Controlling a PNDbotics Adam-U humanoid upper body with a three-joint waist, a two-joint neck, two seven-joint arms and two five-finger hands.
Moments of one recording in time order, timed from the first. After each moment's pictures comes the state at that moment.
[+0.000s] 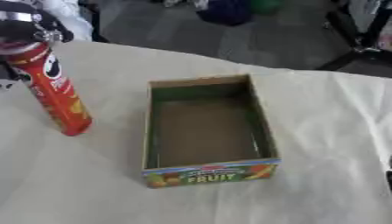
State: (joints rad) left arm -1.25 0.69 -0.09 -0.96 -0.77 -0.18 -0.90; right arm -0.08 -0.42 0.07 -1.98 0.09 0.23 -0.80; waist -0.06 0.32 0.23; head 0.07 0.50
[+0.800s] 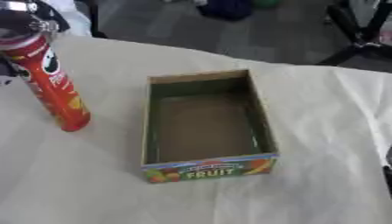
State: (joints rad) left arm -1.26 0.70 -0.09 -0.99 -0.72 -0.16 -0.90; right arm -0.08 -0.42 0.06 -1.98 0.09 0.23 -0.80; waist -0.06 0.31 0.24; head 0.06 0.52
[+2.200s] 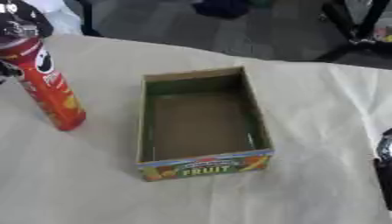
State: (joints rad) left arm -1.19 0.75 -0.13 -1.09 -0.66 -0.20 -0.90; right arm -0.08 -0.42 0.06 -1.98 0.09 0.23 -0.80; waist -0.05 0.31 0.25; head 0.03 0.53
